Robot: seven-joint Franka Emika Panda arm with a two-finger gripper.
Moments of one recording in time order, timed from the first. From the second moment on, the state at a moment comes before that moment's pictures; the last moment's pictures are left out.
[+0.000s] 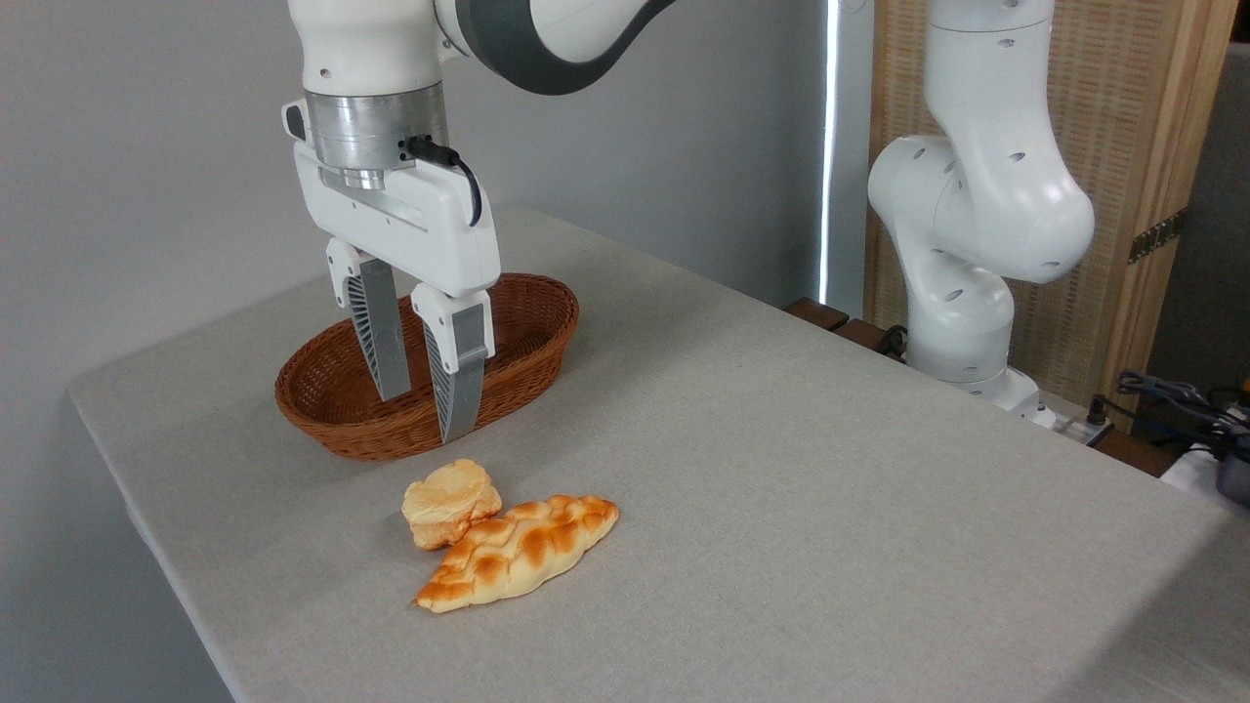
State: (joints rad) arm -0.16 0.03 0.00 -1.74 0.01 1.91 0.54
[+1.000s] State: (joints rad) arm -0.22 0.09 -0.01 -1.82 0.01 1.97 0.54
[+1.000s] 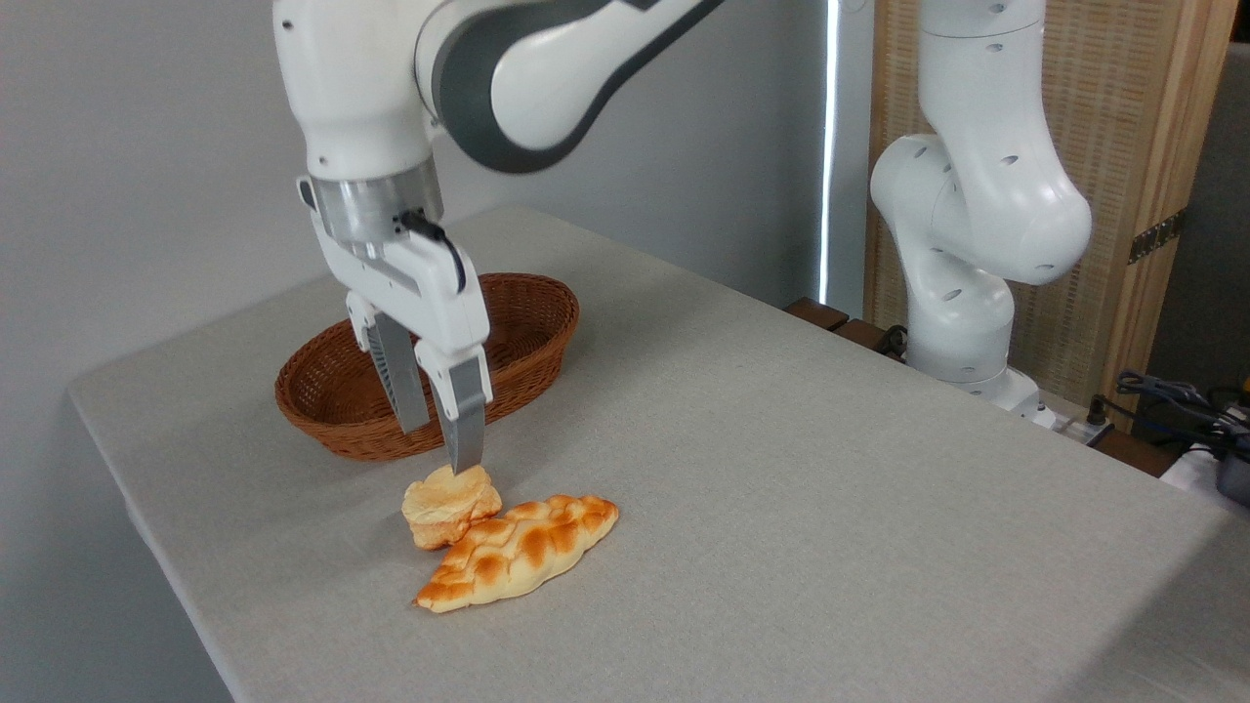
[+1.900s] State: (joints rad) arm -0.22 0.17 -0.01 -1.86 0.01 2.03 0.54
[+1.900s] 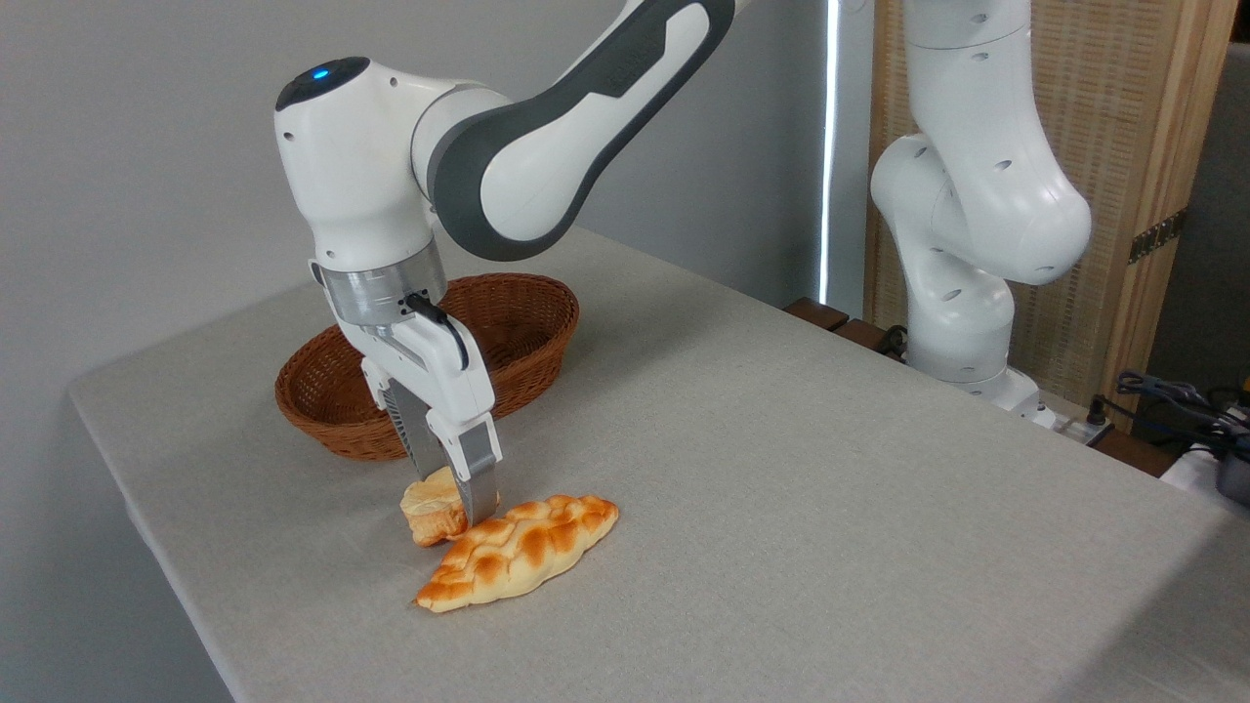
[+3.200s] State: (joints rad) arm -0.23 0.17 0.00 -1.86 0.01 2.03 0.56
